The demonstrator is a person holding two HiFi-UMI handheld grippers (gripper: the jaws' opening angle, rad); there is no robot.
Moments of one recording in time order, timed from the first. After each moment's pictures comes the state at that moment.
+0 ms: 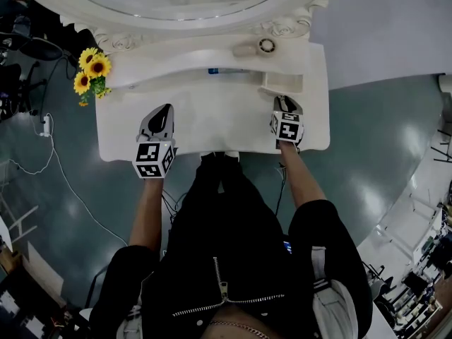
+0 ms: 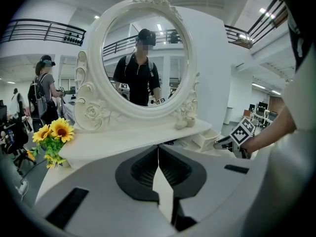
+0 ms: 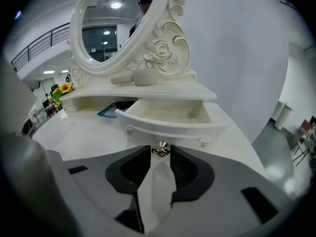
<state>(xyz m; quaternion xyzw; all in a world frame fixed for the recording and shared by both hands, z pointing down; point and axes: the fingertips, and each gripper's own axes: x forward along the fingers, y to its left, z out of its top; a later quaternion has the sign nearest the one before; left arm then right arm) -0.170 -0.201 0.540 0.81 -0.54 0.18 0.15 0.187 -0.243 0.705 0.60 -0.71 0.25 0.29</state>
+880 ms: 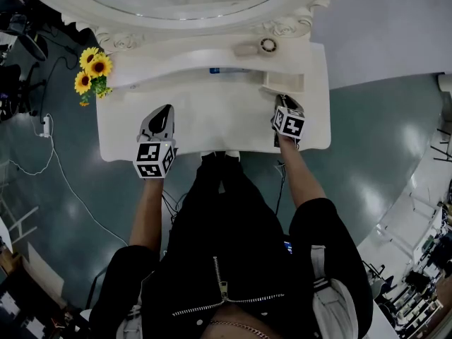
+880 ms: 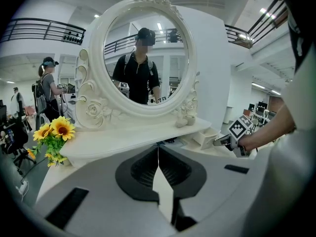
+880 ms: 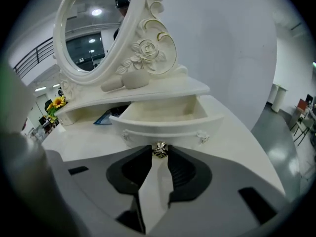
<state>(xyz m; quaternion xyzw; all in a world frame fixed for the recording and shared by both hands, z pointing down) -0.176 -0.198 0.545 0.81 -0.53 0.19 0.15 0.191 -0.246 0.705 0.62 -0.68 0.31 0.25</state>
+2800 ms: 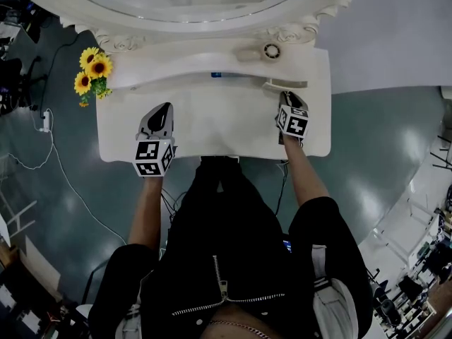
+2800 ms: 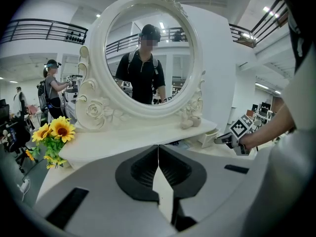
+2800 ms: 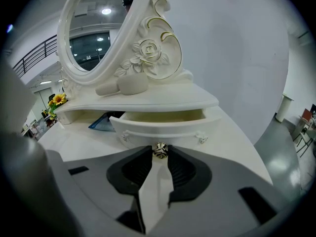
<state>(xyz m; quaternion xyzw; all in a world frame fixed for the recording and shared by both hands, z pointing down) -0.180 -0.219 0.546 0.80 -0.55 0.19 0.16 0.198 -0.283 0.702 0.60 -0.70 0.28 0.26</state>
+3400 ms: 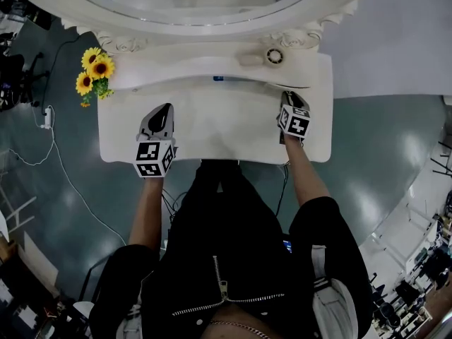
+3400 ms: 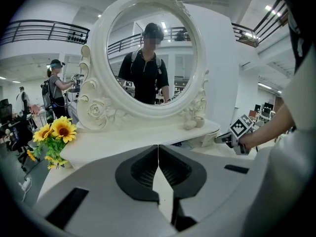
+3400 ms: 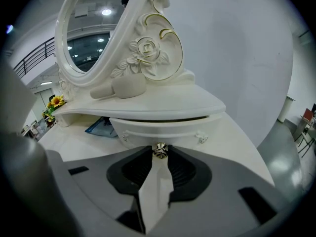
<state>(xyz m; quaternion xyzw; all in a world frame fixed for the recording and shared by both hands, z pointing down) -0.183 -0.227 0.546 0.79 -0.56 0.19 0.16 0.197 -0.303 0.702 0.60 -0.70 0.28 0.25</state>
